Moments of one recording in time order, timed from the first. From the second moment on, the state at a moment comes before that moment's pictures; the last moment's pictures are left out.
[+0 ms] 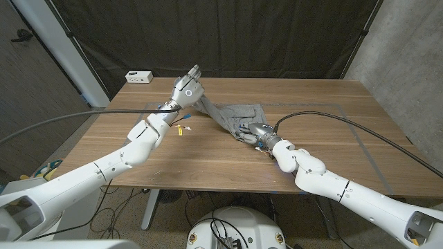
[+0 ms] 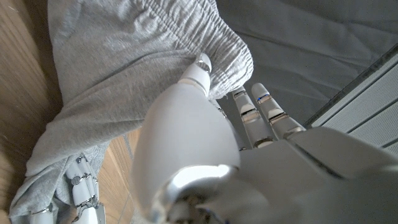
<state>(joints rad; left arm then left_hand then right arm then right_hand) 0.75 0.92 0.74 -1.78 1.65 0.44 0.43 1.31 0.16 0.26 -0.12 0.23 1.21 -0.21 0.35 0.24 1.08 -0.23 0.21 0.21 0.56 -0.05 0.20 0.18 0.18 0.02 0.54 0.20 -0.82 -0.69 -0.87 -1.81 -0.54 -0.43 -0.03 0.46 0.18 0.37 0.15 0.21 0.28 -0.08 0.20 0.18 0.25 -0.03 0.20 0.19 0.17 -0.04 0.20 0.18 0.11 -0.03 0.33 0.17</state>
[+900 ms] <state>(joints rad) 0.62 0.95 0.78 -1.75 1.79 0.30 0.50 1.31 0.15 0.26 -0.12 0.25 1.20 -0.21 0.37 0.25 1.08 -0.23 0.20 0.20 0.57 -0.05 0.20 0.18 0.18 0.02 0.55 0.20 -0.82 -0.69 -0.86 -1.79 -0.52 -0.39 -0.04 0.46 0.18 0.38 0.15 0.21 0.28 -0.08 0.20 0.18 0.25 -0.03 0.20 0.19 0.17 -0.04 0.20 0.18 0.11 -0.03 0.32 0.17</state>
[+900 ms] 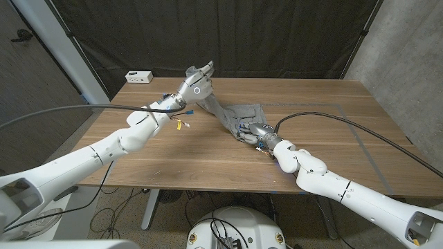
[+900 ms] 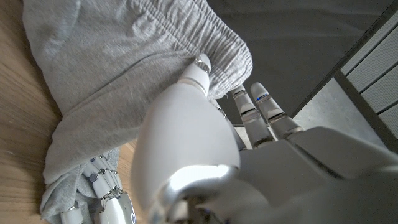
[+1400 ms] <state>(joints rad) 0.54 0.95 0.81 -1.74 1.84 0.23 0.54 1.31 0.15 0.26 -0.11 0.26 1.19 -0.21 0.38 0.25 1.08 -0.23 0.20 0.20 0.57 -0.05 0.20 0.18 0.19 0.01 0.55 0.20 -0.82 -0.69 -0.86 -1.77 -0.52 -0.38 -0.05 0.45 0.18 0.39 0.14 0.21 0.28 -0.08 0.19 0.18 0.25 -0.03 0.20 0.19 0.17 -0.04 0.20 0.18 0.11 -0.03 0.31 0.17</state>
